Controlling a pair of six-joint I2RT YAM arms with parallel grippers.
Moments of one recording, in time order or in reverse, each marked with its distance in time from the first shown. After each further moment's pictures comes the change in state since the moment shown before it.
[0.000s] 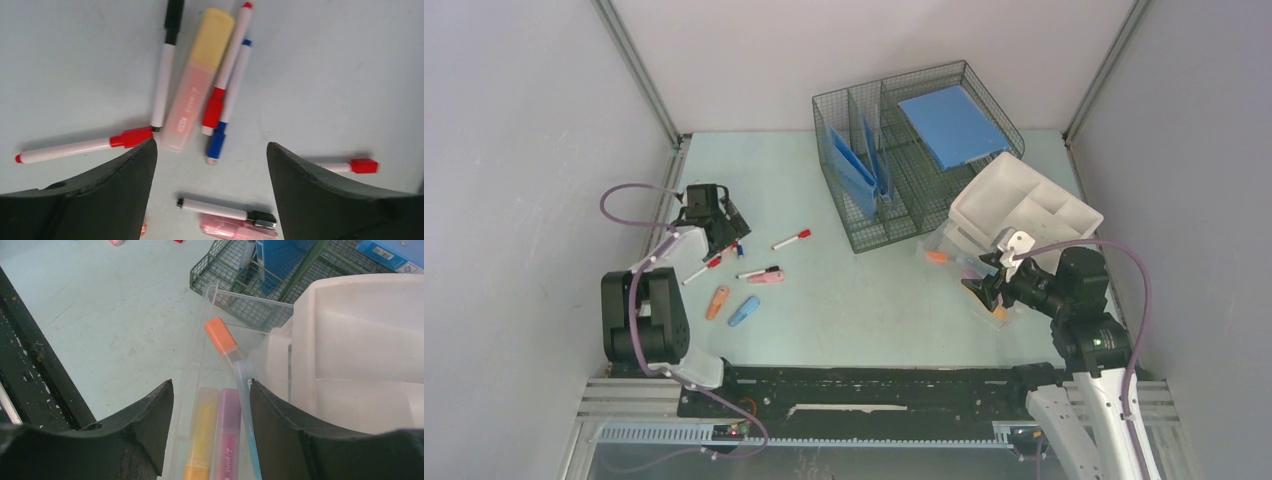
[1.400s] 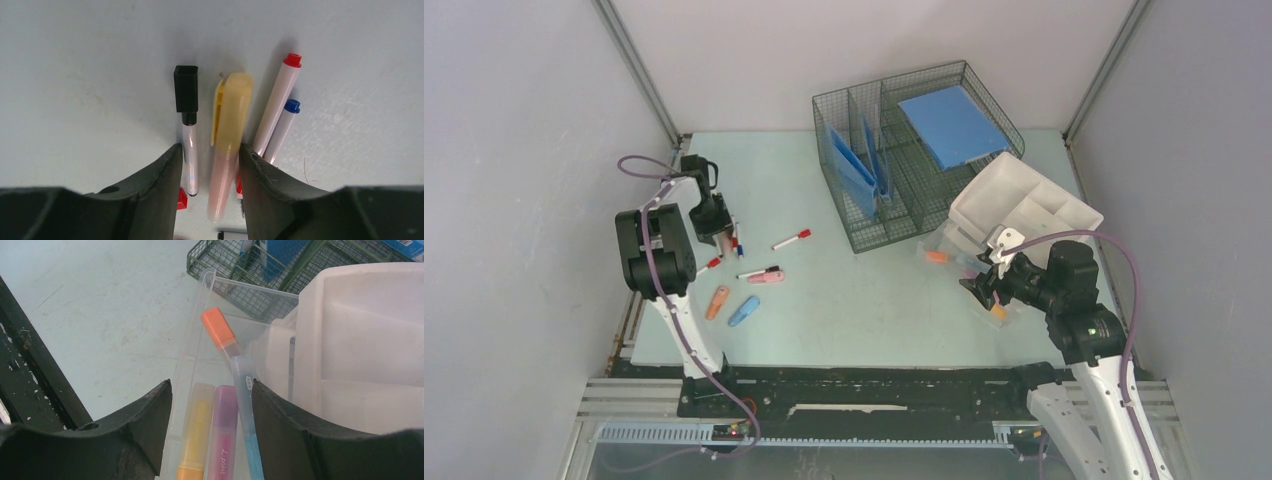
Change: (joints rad) left arm 0.124 0.513 0.546 -0.429 0.118 0.276; right arm 0.055 0.060 0.000 -0.006 0.071 -0.039
